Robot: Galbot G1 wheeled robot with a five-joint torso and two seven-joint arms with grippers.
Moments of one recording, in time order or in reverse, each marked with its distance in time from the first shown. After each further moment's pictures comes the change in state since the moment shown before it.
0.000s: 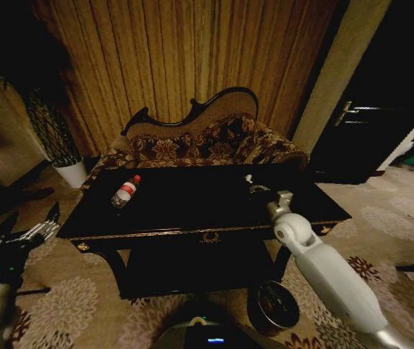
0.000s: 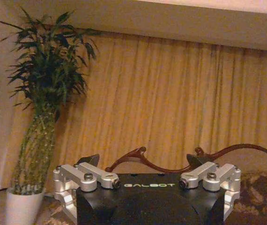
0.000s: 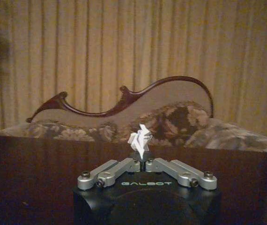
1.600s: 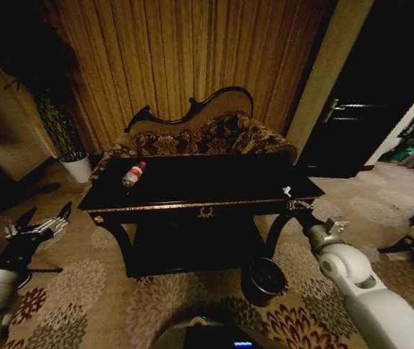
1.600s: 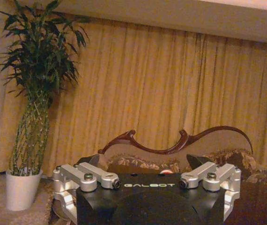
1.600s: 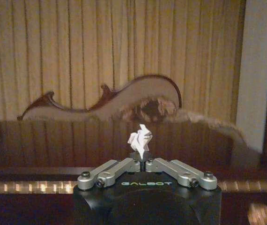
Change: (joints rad) left arm 0.007 0.126 0.003 0.076 -0.052 0.042 0.002; right arm -0.383 -0.002 0.314 0.119 0.045 0.058 -0.086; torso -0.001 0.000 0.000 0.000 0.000
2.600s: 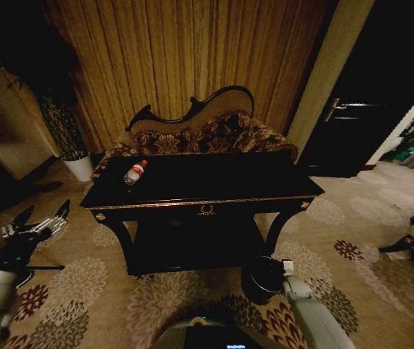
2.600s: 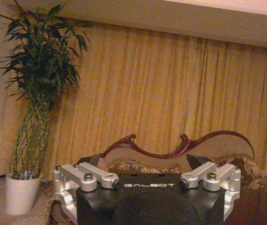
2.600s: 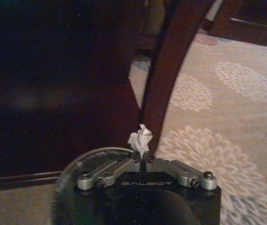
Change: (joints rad) left arm -0.003 -0.027 -0.009 -0.019 -0.002 -0.009 0.005; right arm 0.276 0.263 -0.178 -0.953 -0.422 0.011 -0.033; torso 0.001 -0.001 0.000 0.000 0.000
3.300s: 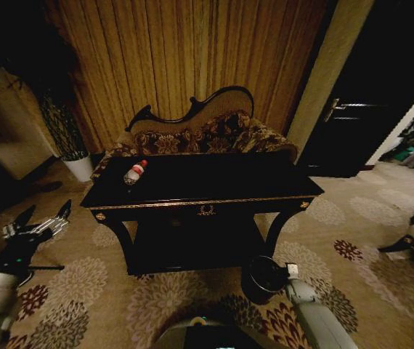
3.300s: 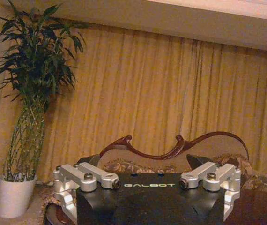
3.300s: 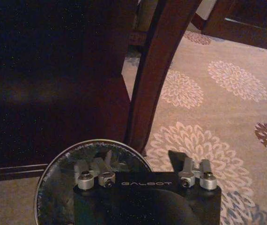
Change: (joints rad) left arm 0.009 -0.014 -0.005 -0.015 0.000 -0.002 0.023; right arm -0.041 -0.013 0.011 0.038 -0.009 -0.008 0.008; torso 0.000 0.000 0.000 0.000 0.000
